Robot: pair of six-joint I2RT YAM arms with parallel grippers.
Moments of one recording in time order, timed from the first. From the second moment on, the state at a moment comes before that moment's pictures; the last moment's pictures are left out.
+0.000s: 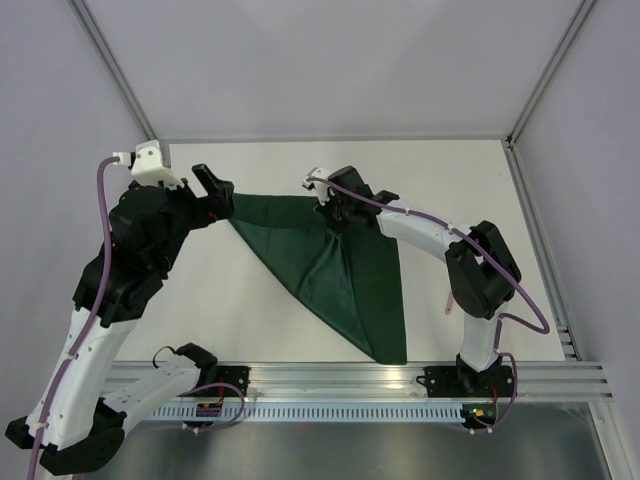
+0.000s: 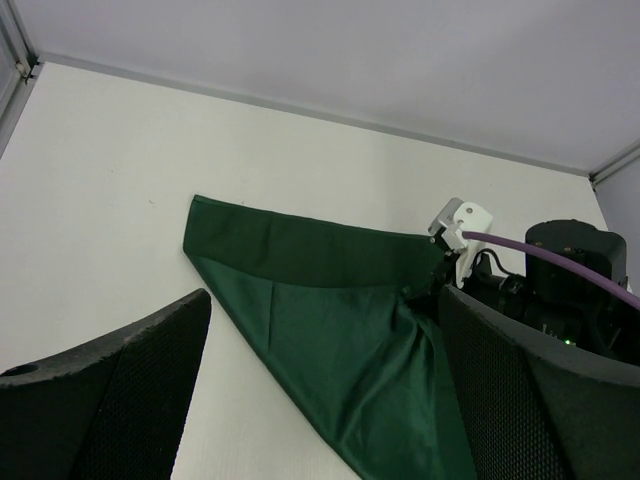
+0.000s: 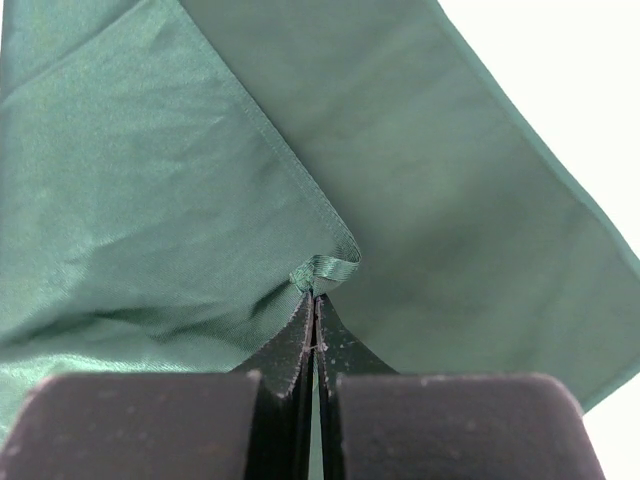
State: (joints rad) left arm -0.49 0.88 1.38 -0.73 -0.41 -0.40; right arm 0.69 1.90 1.43 -0.32 -0.08 -0.16
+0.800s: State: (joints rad) left arm -0.49 0.90 1.37 -0.72 -0.40 -0.40; right arm 0.52 1.89 1.40 -0.28 -0.07 -0.17
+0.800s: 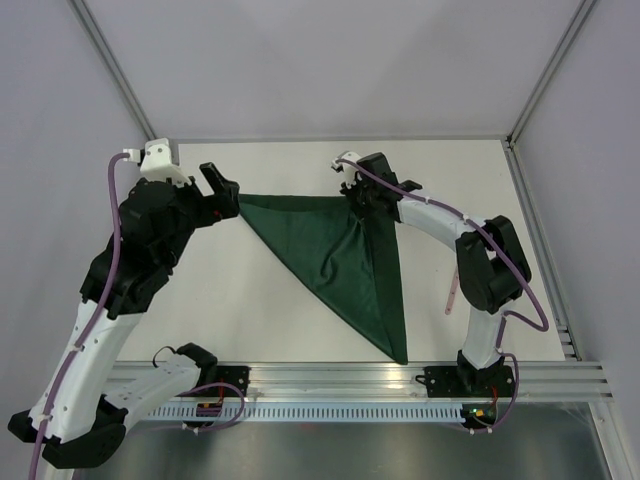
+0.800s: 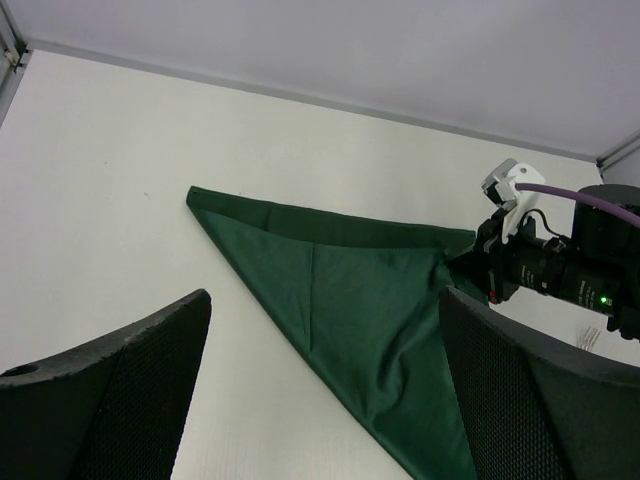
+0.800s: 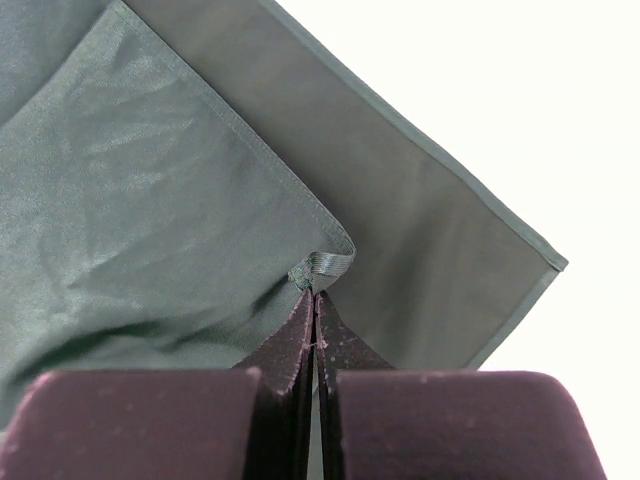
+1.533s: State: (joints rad) left arm -0.49 0.92 1.37 -0.70 -0.39 -0.40; right arm 0.42 1.92 1.41 -0.27 -0.07 -0.18
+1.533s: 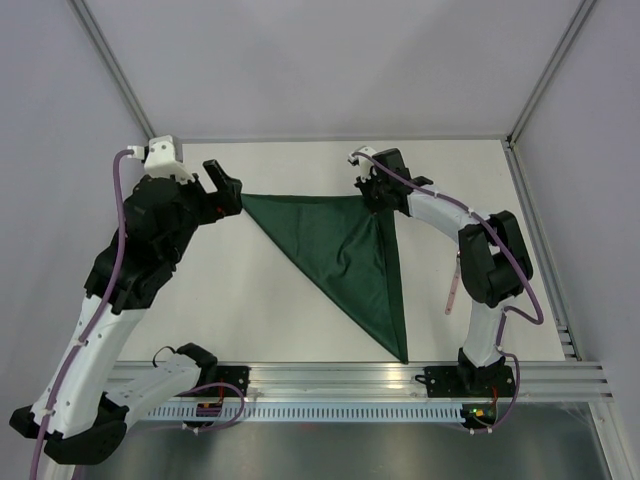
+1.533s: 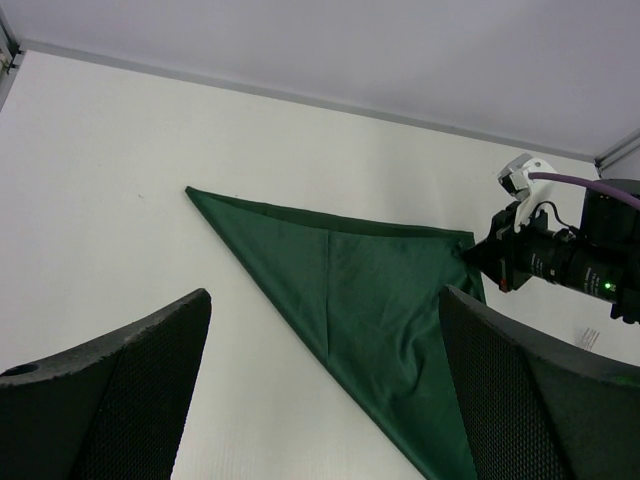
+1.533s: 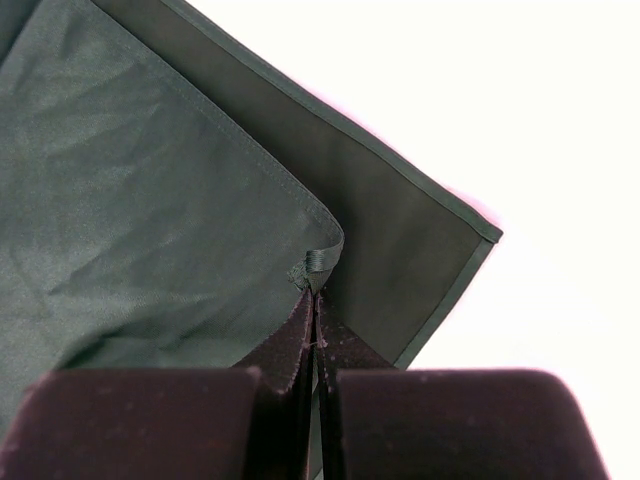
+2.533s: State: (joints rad) left arm -0.49 0.94 1.37 -0.70 -0.38 -0.40; right arm 0.36 1.96 1.44 -0.26 -0.07 -0.18
